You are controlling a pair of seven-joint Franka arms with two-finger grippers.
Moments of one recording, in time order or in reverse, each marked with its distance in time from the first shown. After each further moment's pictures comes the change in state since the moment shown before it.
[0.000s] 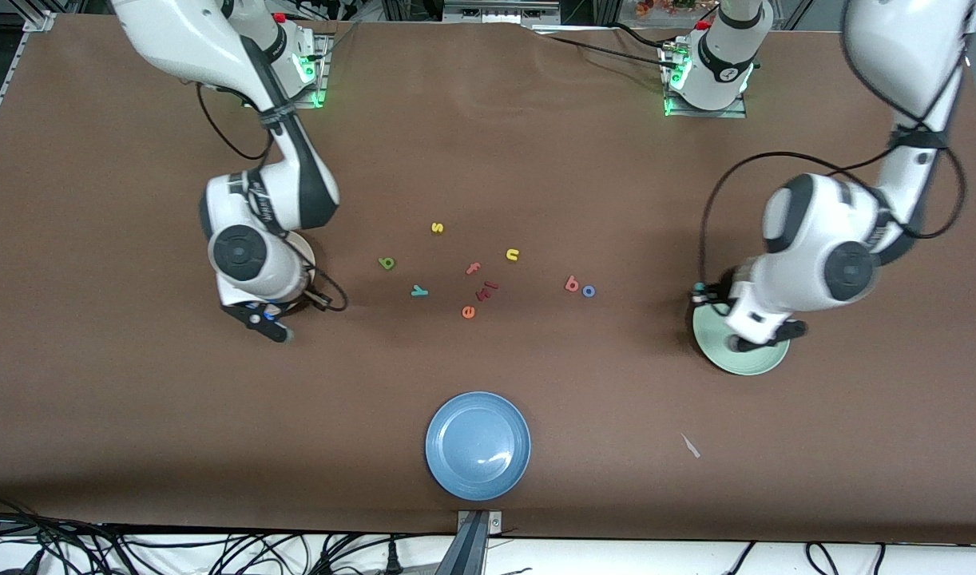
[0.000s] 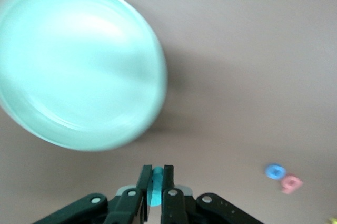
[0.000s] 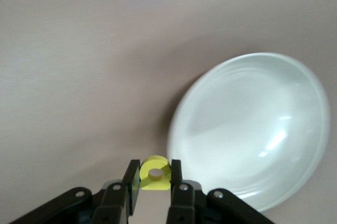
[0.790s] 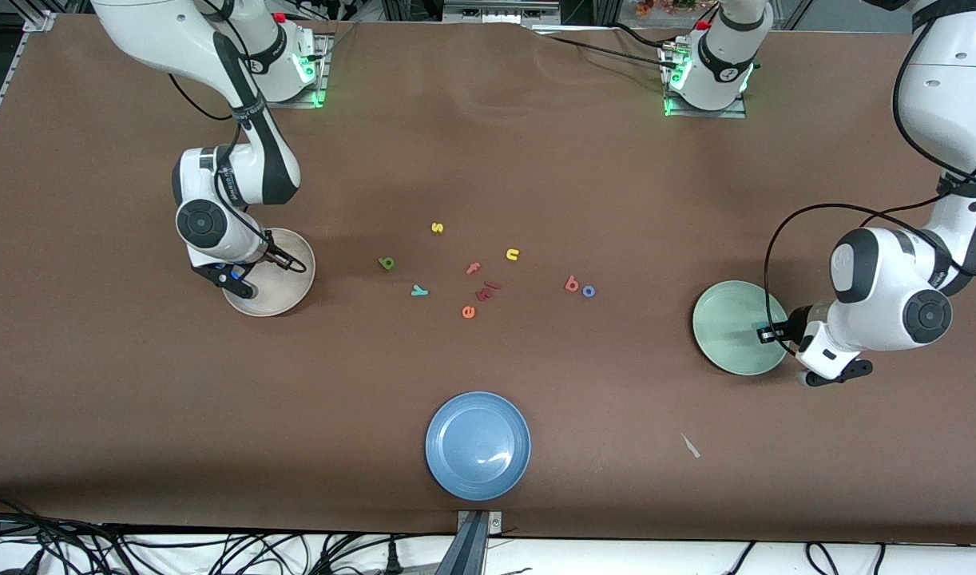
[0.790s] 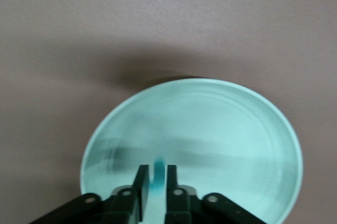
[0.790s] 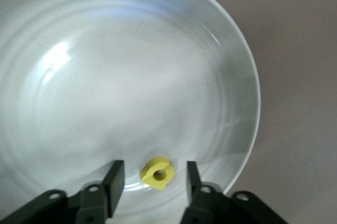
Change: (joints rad) left arm 0.134 0.219 0.014 0.107 0.132 0.131 0.160; right arm 0.002 -0.089 -0.081 -0.368 0.000 0.214 -0.097
